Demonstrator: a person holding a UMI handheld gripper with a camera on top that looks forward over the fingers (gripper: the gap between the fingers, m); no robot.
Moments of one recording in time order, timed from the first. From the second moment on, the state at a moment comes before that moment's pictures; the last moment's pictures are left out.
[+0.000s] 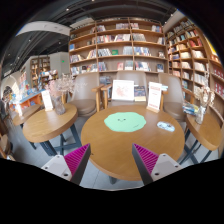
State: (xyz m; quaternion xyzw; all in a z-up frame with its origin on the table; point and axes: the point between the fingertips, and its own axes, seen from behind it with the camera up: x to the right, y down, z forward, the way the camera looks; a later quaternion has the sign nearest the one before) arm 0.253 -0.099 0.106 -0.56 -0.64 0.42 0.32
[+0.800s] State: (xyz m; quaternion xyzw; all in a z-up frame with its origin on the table) arm 0.165 0.167 0.067 -0.64 -0.56 0.34 0.40
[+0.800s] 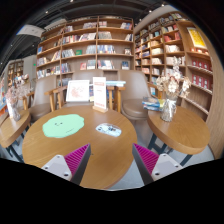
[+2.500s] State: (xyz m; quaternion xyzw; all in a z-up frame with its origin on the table) arm -0.058 0.147 0.045 -0.68 -0.58 0.30 0.33
